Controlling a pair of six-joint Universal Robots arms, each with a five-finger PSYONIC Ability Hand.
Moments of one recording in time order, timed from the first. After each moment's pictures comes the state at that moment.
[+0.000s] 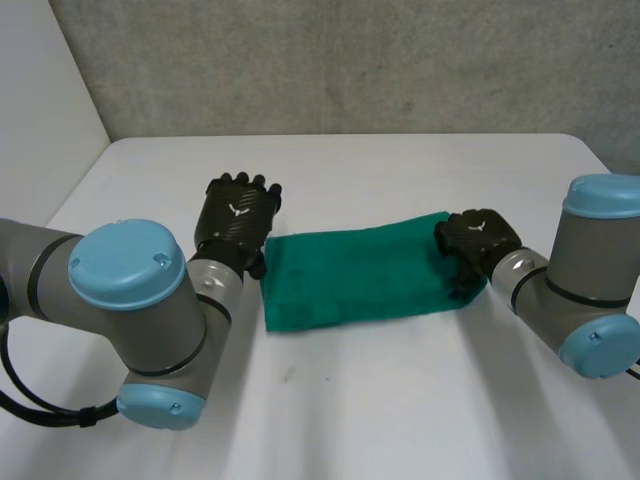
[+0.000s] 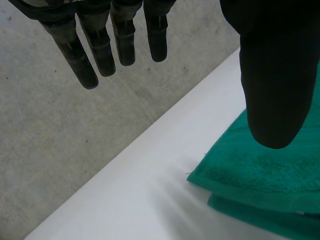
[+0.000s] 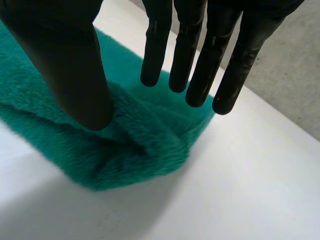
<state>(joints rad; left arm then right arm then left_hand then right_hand) 4.09 -2.06 -1.55 3.56 -1.74 3.51 1.88 -0.97 1.42 -0.09 1.38 2.74 0.32 0.32 0.32 0.31 0.13 0.62 0.72 0.72 0.72 0.55</state>
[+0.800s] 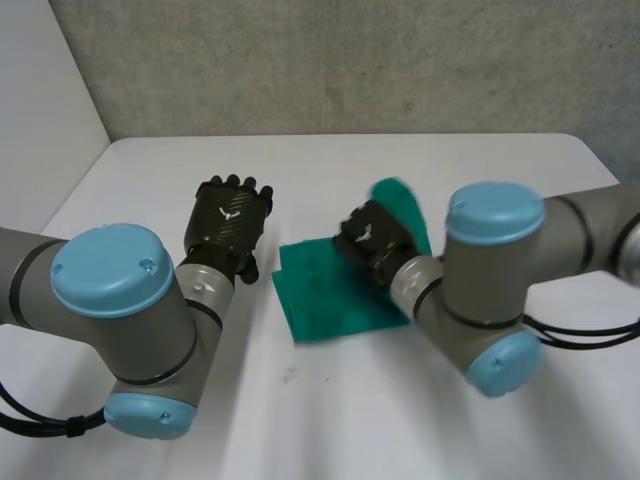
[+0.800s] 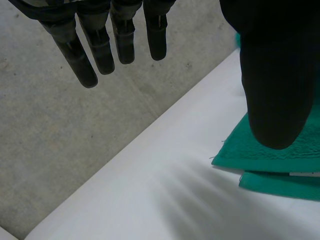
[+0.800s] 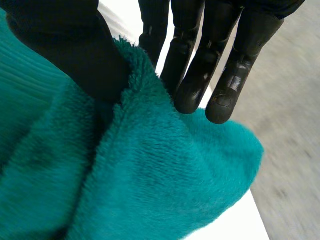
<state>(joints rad) 4.10 -2.02 -1.59 3.56 -1.76 3.52 2.19 -0.90 1.25 -0.08 1.41 2.32 0.31 0.30 0.30 0.30 0.11 0.96 1.17 1.18 1.19 0.99</state>
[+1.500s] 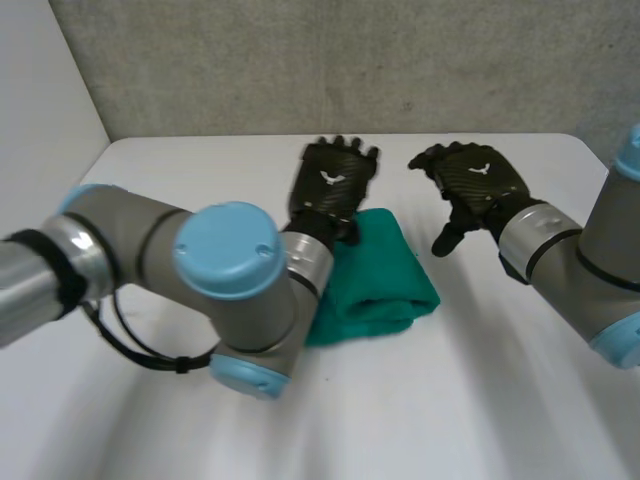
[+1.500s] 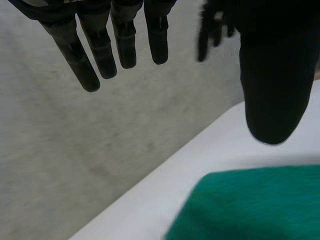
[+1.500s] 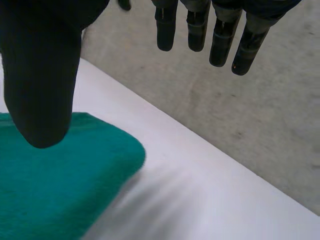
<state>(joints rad) 3.91 -2.28 -1.14 3.53 -1.70 3.39 1.91 -1.20 1.45 -0.11 1.31 2.93 0.35 0.35 0.35 0.35 0.18 0.21 0.23 0.22 0.24 0.06</state>
